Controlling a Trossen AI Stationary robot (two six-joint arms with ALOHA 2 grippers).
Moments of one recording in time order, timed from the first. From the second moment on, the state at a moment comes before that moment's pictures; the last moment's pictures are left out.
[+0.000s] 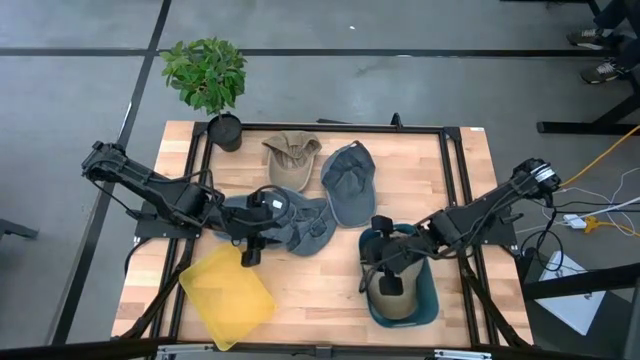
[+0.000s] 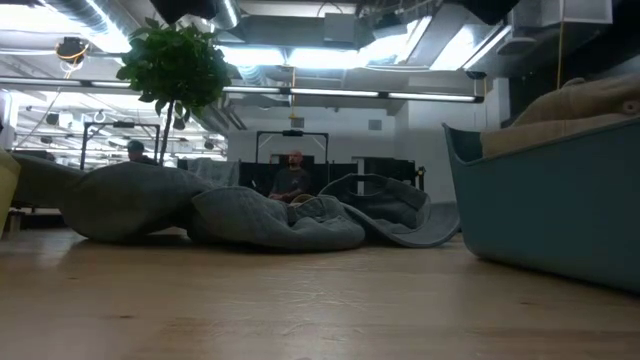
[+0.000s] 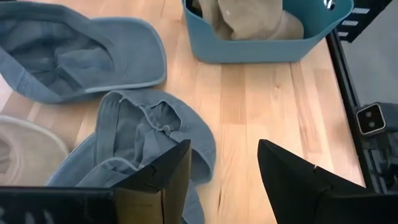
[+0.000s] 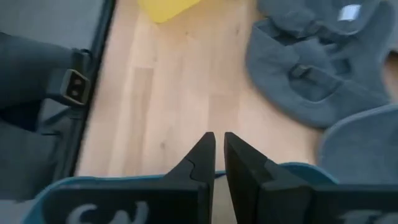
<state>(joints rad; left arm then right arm) -0.39 1.18 1.06 -0.64 -0.29 -0.38 0.49 1.43 1.22 -0.64 0.22 0.37</state>
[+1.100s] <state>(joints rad) -0.46 1.48 1.06 -0.85 -0.28 -0.43 0.41 1.43 1.22 -0.64 0.17 0.38</state>
